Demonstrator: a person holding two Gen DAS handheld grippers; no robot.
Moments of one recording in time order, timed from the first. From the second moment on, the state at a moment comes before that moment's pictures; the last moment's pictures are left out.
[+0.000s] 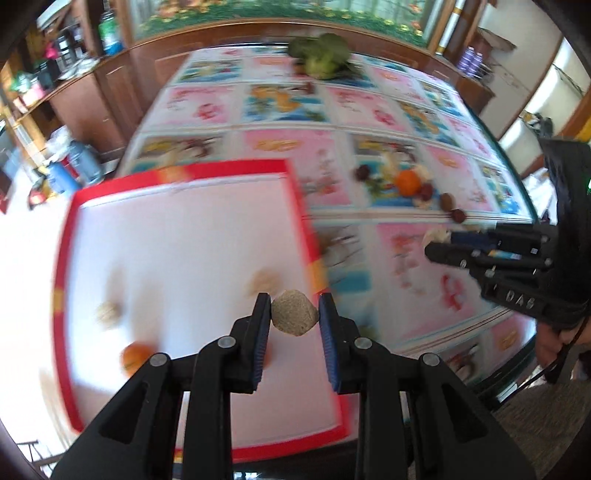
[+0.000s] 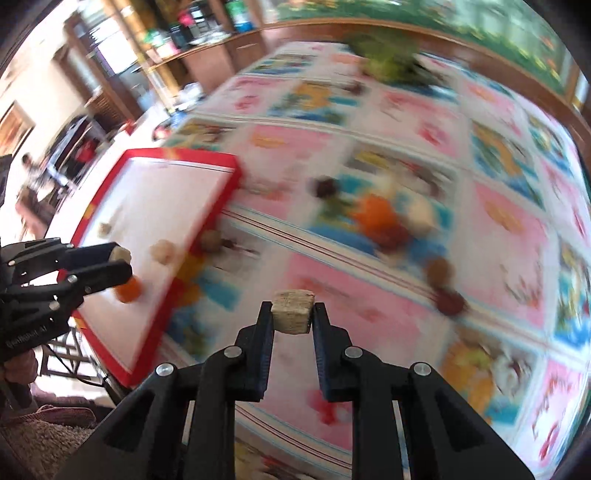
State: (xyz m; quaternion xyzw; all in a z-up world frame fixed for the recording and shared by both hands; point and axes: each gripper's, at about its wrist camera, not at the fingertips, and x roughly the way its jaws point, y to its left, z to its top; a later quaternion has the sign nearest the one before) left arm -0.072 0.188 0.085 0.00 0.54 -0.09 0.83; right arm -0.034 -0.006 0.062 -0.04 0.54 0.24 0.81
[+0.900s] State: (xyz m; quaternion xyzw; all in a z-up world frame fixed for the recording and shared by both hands) left arm -0.117 0.290 0.058 -0.02 0.56 0.05 0.83; right arm -0.045 0.154 0.065 -0.10 0.54 0.36 0.76
